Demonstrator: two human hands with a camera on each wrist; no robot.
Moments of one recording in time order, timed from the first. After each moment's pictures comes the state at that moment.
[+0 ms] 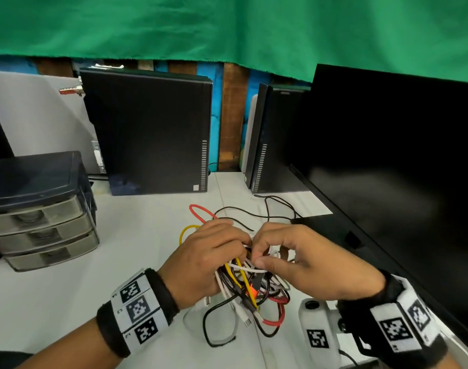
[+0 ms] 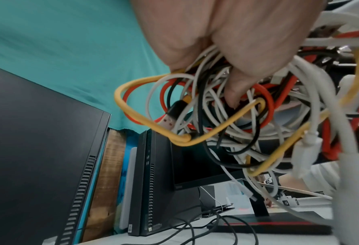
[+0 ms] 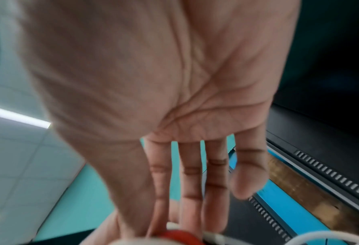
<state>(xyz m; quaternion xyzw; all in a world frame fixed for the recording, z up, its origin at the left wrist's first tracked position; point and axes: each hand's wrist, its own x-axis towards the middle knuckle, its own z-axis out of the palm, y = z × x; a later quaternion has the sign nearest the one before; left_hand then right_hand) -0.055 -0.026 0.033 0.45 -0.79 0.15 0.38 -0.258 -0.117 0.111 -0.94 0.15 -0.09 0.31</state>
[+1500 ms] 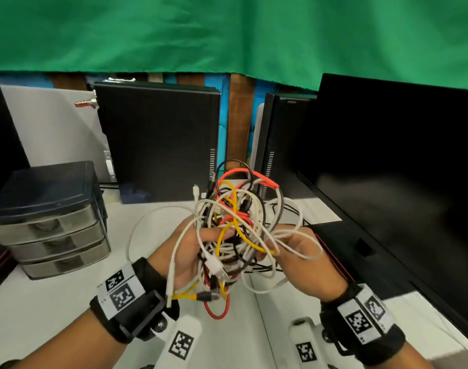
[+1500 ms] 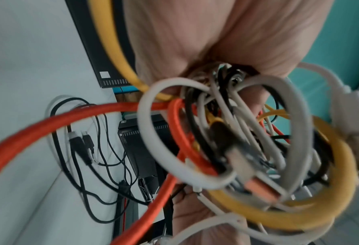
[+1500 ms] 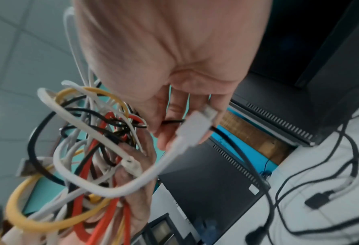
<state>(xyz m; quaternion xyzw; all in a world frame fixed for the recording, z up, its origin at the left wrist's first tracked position) -0.039 -0.020 0.067 0.40 -0.31 -0.56 0.66 -0.225 -0.130 0.061 -0.83 0.13 -0.33 0.43</state>
